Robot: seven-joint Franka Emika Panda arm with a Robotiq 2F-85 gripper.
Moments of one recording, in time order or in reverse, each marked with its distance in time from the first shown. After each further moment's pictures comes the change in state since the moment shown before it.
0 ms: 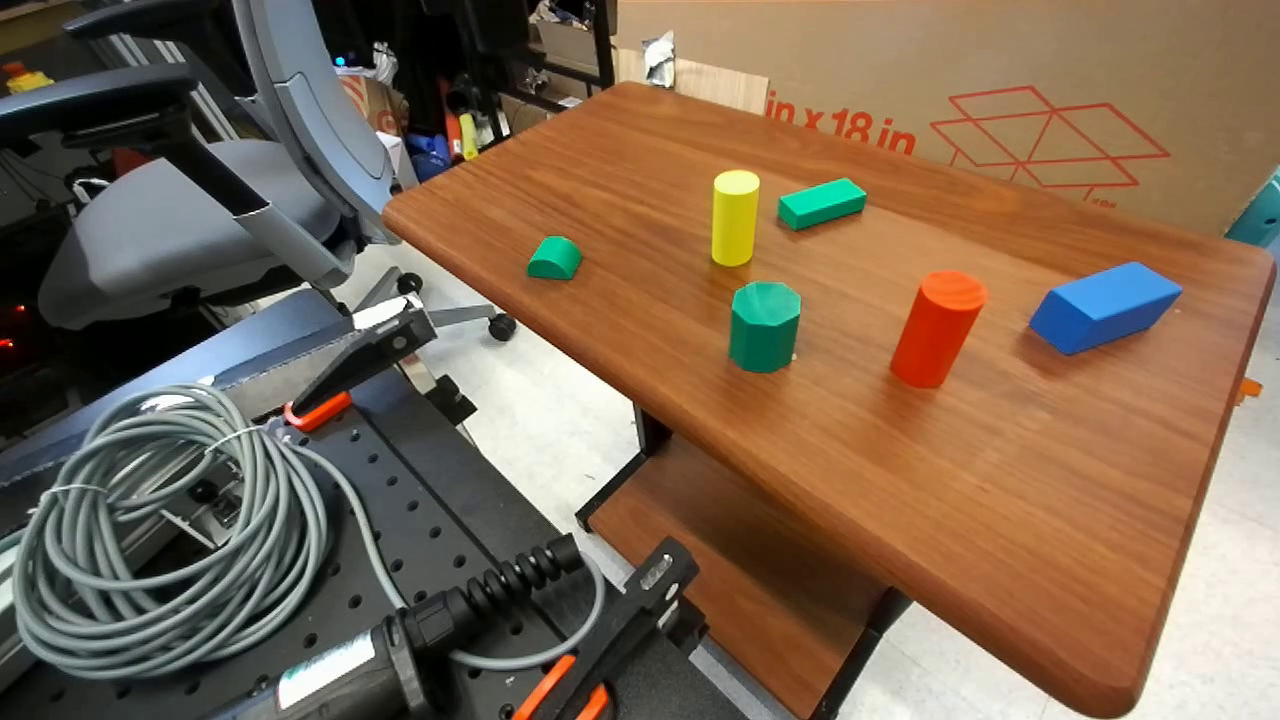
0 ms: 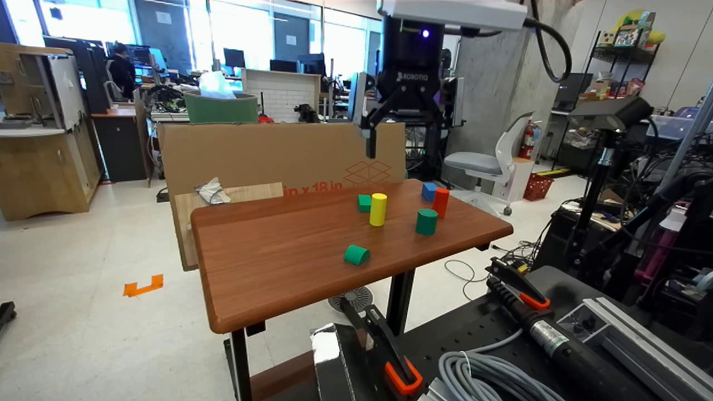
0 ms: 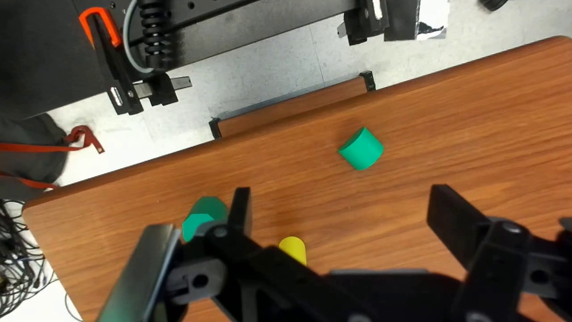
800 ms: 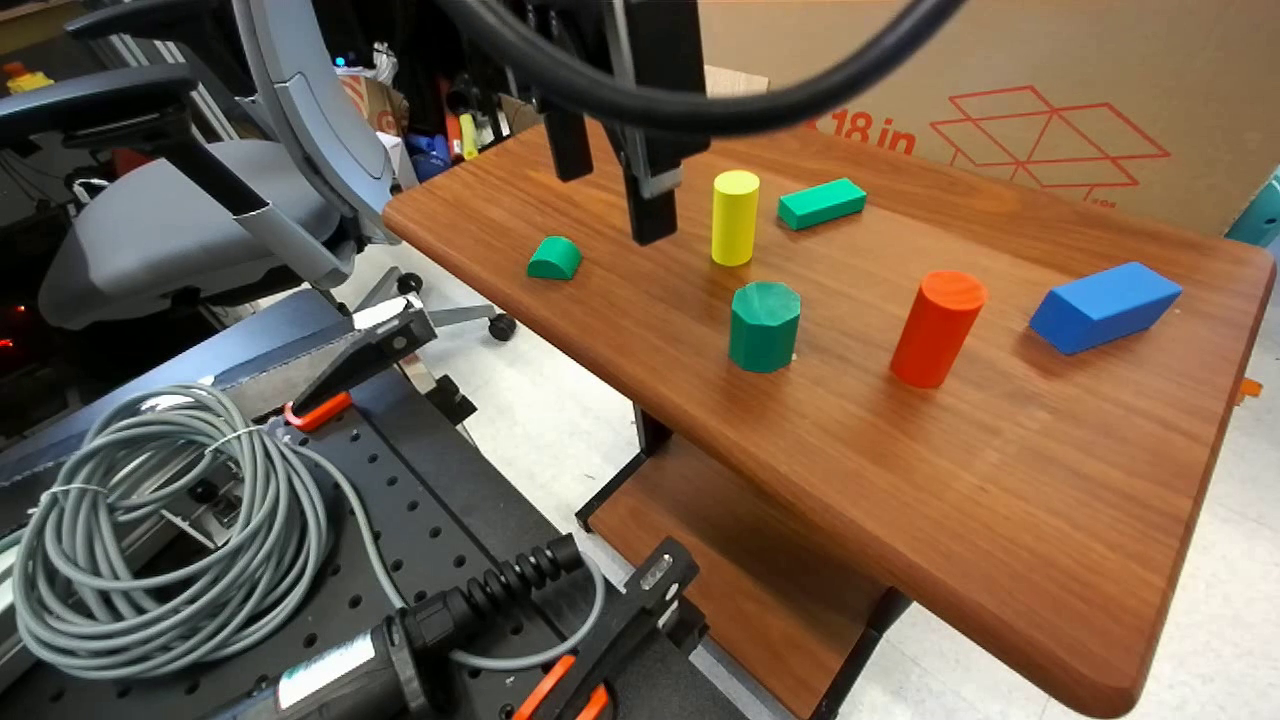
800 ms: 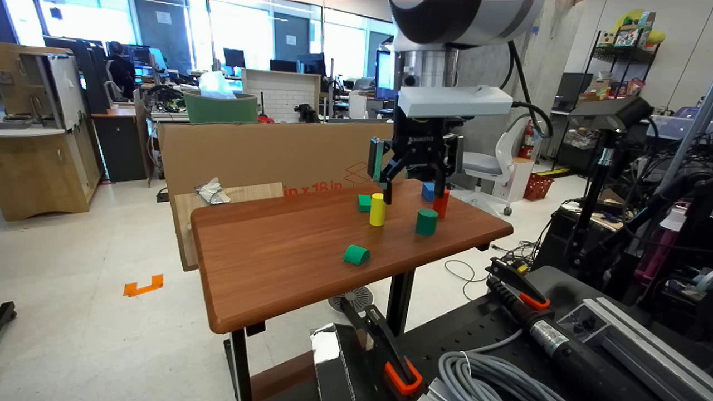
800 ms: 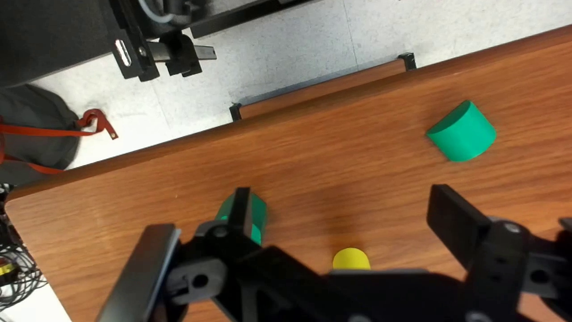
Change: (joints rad) arm -0.029 0.231 -0.082 0.014 -0.146 0.221 0.004
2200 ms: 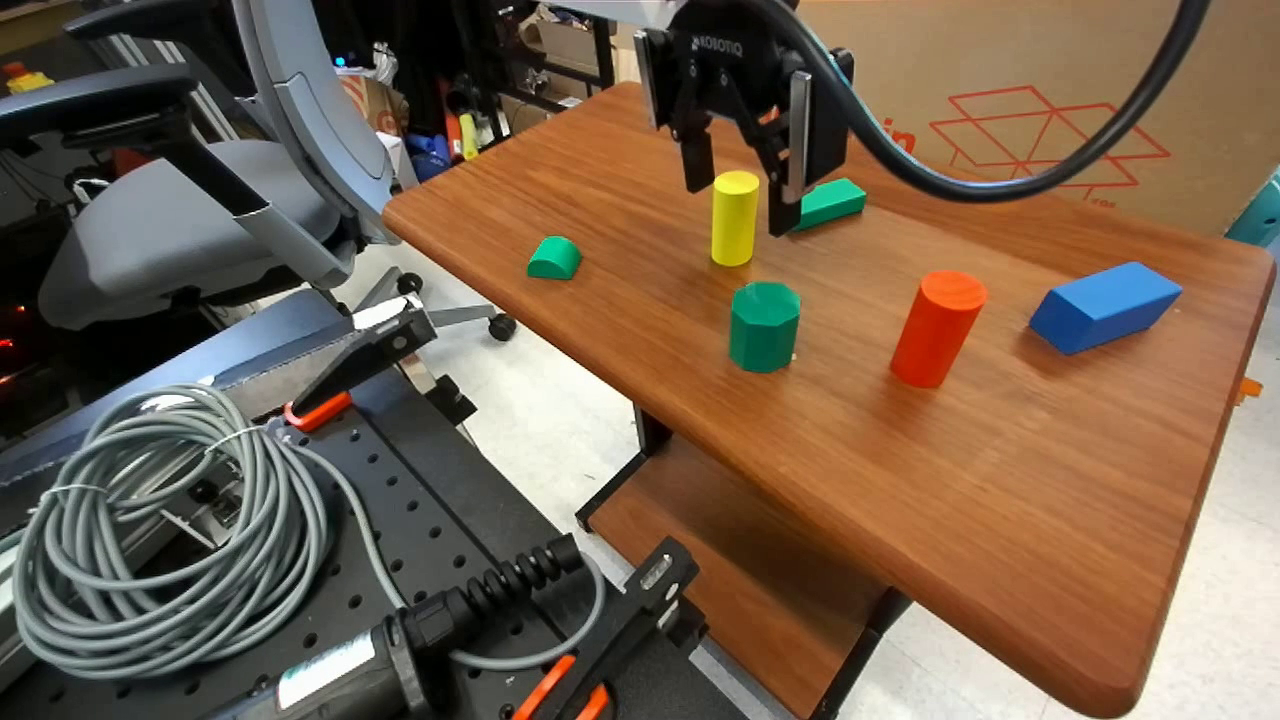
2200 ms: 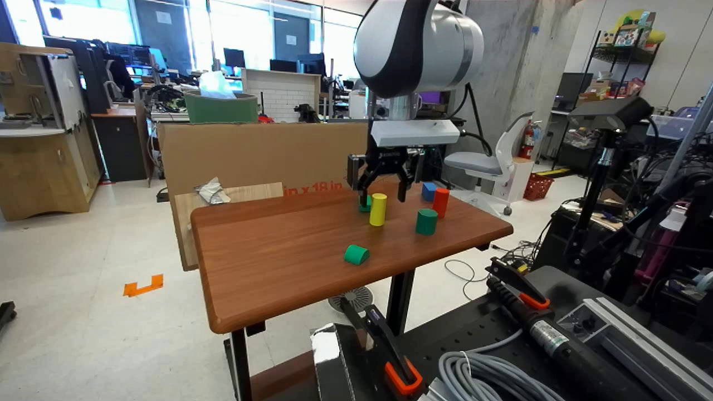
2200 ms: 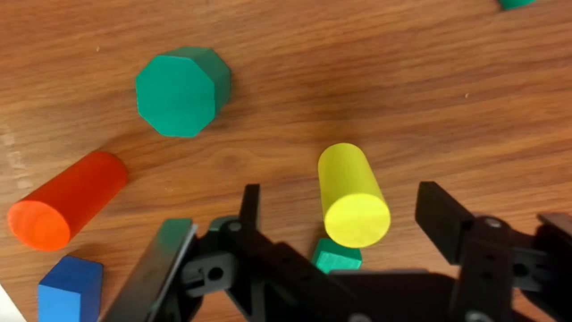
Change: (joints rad) arm 0.038 0.292 -0.067 0.255 -0.006 0.143 -0.101
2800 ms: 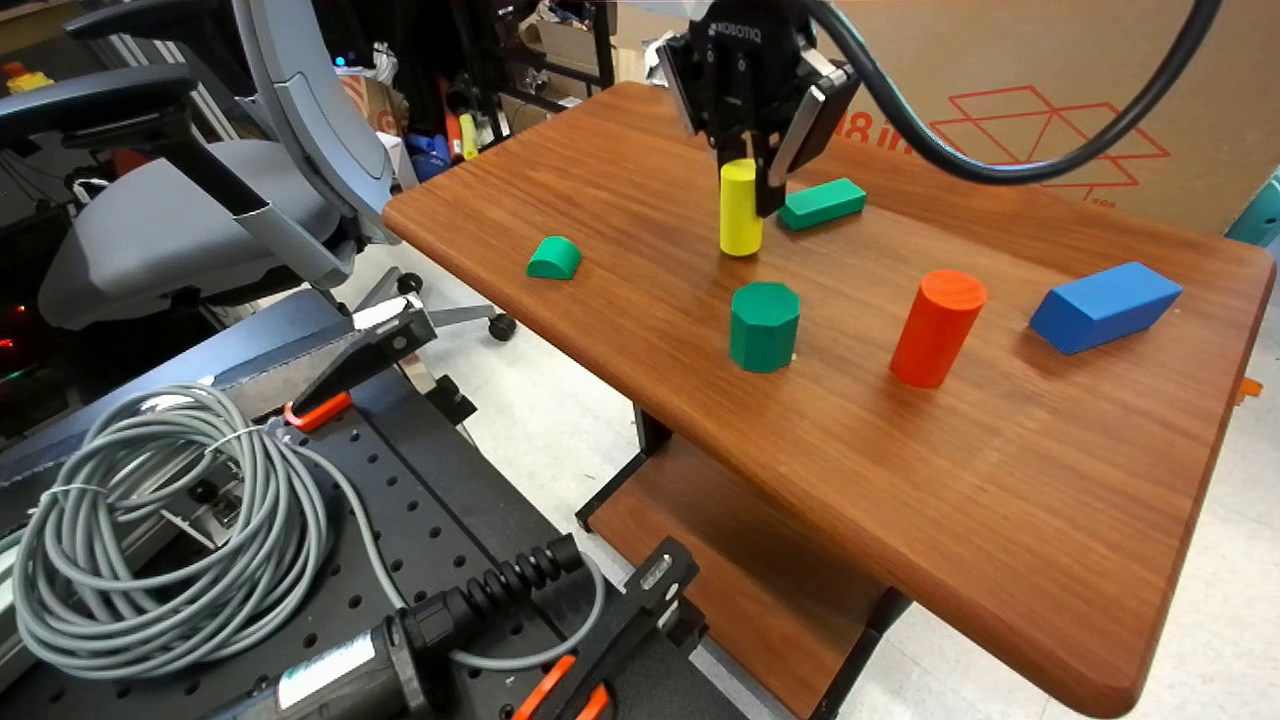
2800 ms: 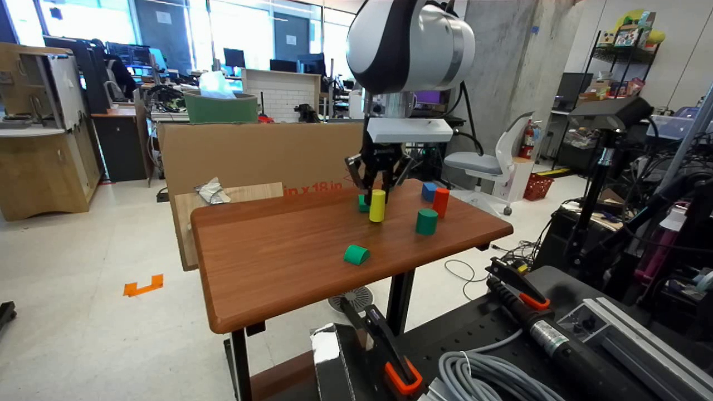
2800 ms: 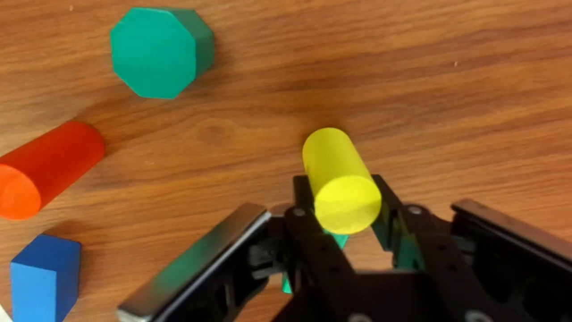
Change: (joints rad) arm -0.002 0.024 0.005 0.046 0.069 0.002 -0.073
